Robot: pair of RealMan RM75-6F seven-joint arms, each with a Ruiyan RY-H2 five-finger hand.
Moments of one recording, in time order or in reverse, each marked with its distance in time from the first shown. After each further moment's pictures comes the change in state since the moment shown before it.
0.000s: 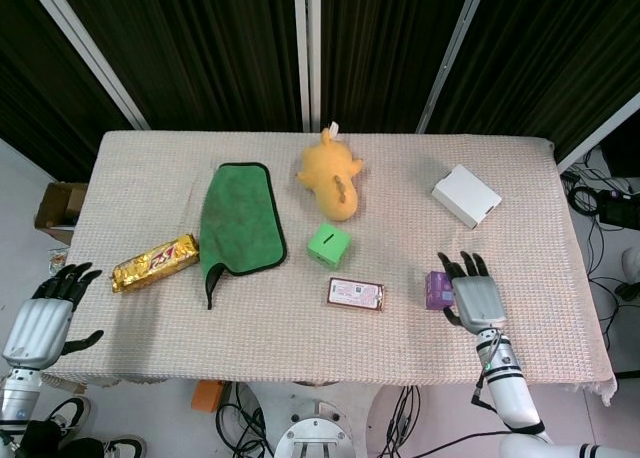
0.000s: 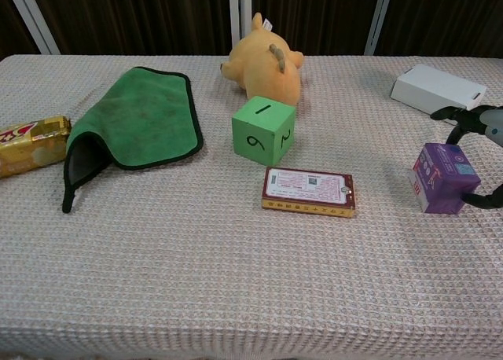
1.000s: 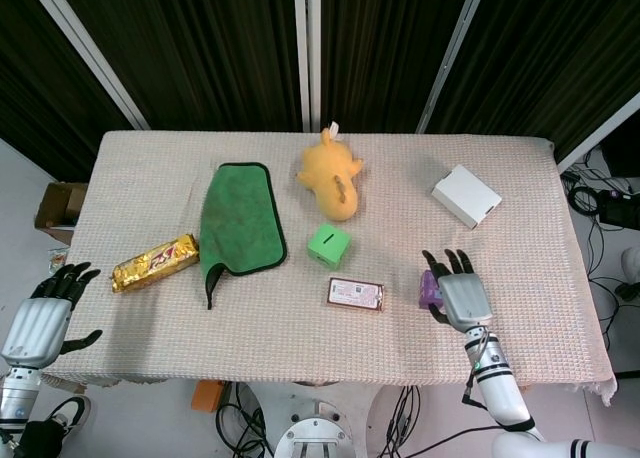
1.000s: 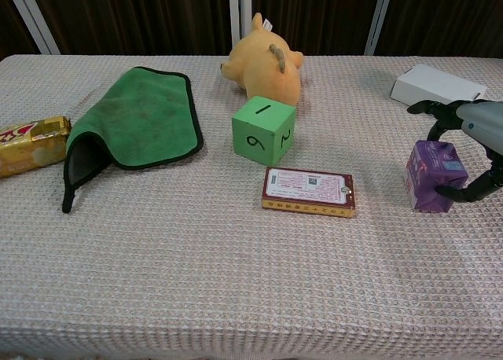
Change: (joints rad) left arm -0.002 0.004 -0.003 0.004 -0.008 -0.005 -0.006; right arm 0.023 -0.027 0.001 -0.002 -0.046 -0.008 0.022
